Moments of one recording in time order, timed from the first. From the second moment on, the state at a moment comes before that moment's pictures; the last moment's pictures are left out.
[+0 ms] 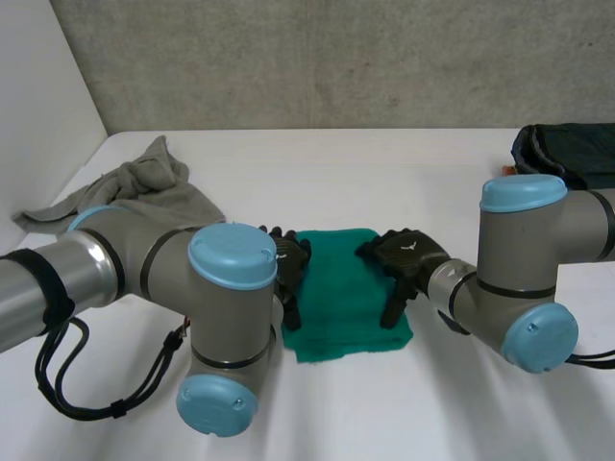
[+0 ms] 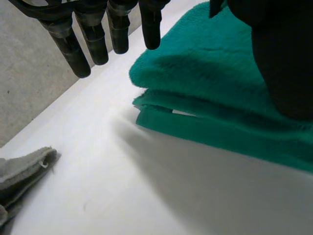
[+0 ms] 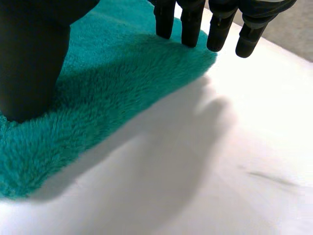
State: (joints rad) left arm 3.93 -2.30 -1.25 3.20 -1.87 3.46; right arm 2.02 -0.87 1.29 0.11 1.37 2.81; left_hand 0.22 0.22 0.22 0.22 0.05; right_hand 0.23 0.22 0.20 0.21 0.04
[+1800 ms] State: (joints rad) left arm 4.03 -1.95 -1.20 3.20 -1.41 3.22; right arm 1.79 -1.11 1.17 -0.51 1.26 2.74; left_hand 0.22 0.22 0.22 0.22 0.05; right_hand 1.03 1.15 1.18 1.20 0.94
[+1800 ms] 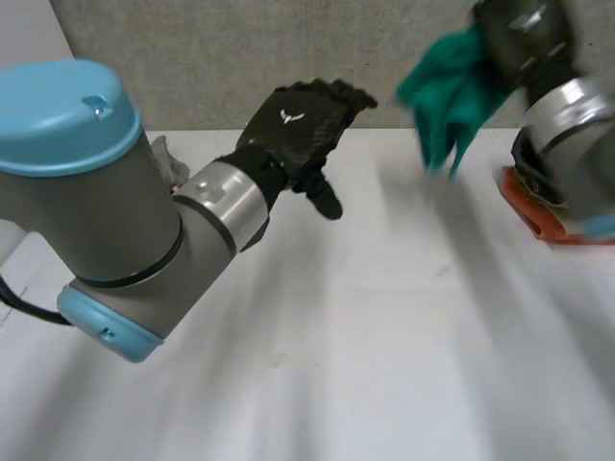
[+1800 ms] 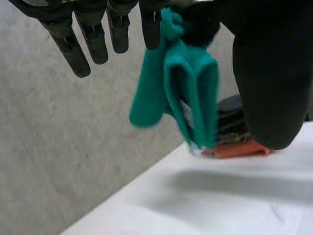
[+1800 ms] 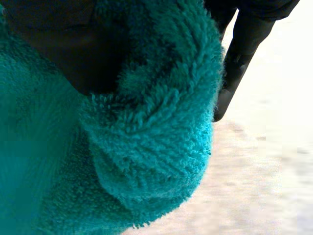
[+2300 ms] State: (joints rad) left arm 3.94 -1.97 -1.18 3.20 -1.40 3.22; right arm 1.18 -0.61 1.03 -0.85 0.82 3.23; left_hand 0.22 0.22 0.22 0.22 0.05; right_hand 1.03 1.15 1.18 1.20 0.96
